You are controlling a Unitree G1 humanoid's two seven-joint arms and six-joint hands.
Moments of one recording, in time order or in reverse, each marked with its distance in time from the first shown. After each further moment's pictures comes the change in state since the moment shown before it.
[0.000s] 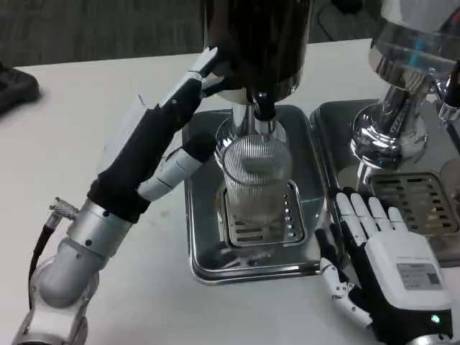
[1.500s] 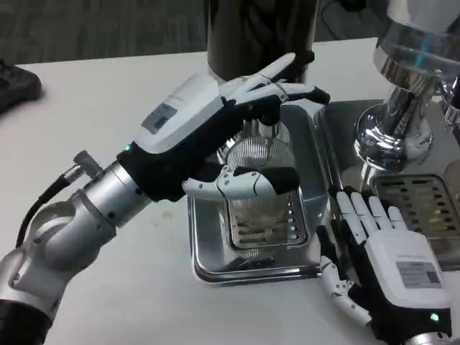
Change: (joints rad) left arm -0.086 0.125 -0.038 -0.226 0.499 0.038 0.155; right arm -0.009 0.006 -0.001 0.012 0.010 0.001 -0.001
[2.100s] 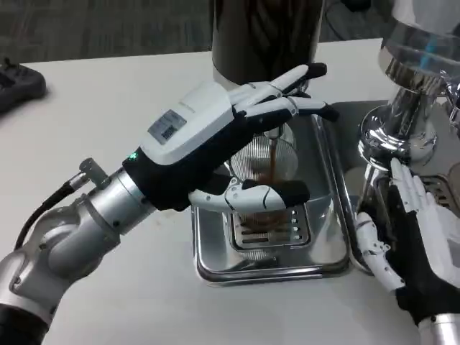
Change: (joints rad) left arm 0.019 0.029 -0.047 -0.049 0.054 0.008 0.077; right arm 0.026 0.079 -0.148 -0.124 0.326 -0.065 0.084
